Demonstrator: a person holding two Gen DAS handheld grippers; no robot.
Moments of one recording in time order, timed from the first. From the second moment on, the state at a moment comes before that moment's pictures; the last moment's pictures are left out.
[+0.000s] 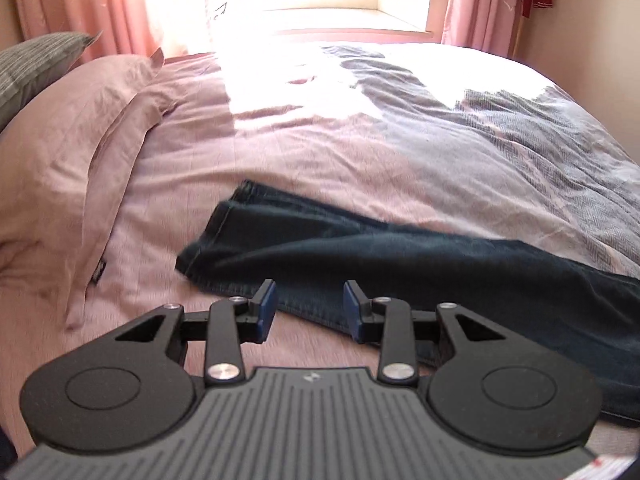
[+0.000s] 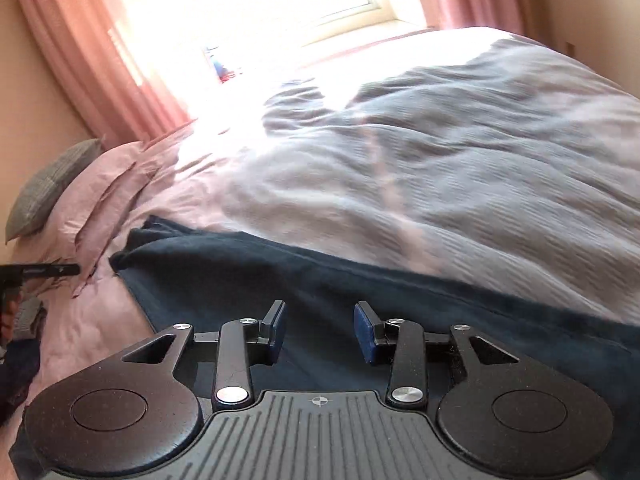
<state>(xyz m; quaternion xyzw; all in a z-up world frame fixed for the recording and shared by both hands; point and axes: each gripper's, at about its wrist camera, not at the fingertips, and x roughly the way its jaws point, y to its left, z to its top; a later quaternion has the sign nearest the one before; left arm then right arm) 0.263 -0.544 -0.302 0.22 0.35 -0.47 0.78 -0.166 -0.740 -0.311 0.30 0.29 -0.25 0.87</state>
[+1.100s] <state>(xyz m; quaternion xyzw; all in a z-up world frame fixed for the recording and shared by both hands) 0.413 -0.667 -0.401 0.26 0.29 -0.49 0.78 0.146 -0.782 -0.434 0.19 0.37 -0.06 0.91</state>
